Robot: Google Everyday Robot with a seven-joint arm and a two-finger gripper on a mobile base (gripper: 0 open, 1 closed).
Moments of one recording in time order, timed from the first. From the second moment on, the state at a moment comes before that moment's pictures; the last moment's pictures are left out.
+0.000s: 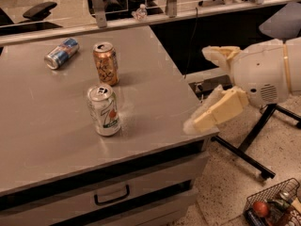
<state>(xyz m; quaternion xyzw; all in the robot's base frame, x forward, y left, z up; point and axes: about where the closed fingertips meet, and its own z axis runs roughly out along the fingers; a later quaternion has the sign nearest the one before) 0.440 -0.087 0.971 -0.53 0.68 0.22 0.45</state>
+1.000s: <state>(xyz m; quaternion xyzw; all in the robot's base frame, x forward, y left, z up) 0.434 -0.023 0.954 -0.52 0.65 0.29 0.48</state>
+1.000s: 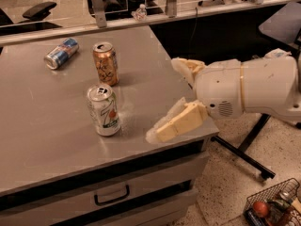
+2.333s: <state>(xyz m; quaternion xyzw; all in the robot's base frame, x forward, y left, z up) 0.462 0.083 0.891 -0.50 0.61 0.36 0.50</state>
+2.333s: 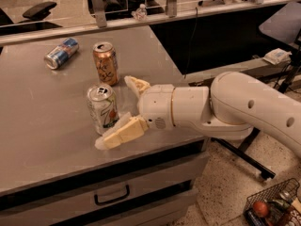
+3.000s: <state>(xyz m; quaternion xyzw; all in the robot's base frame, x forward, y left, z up) 0.469 0.109 0.882 -0.50 0.59 0.38 0.50</state>
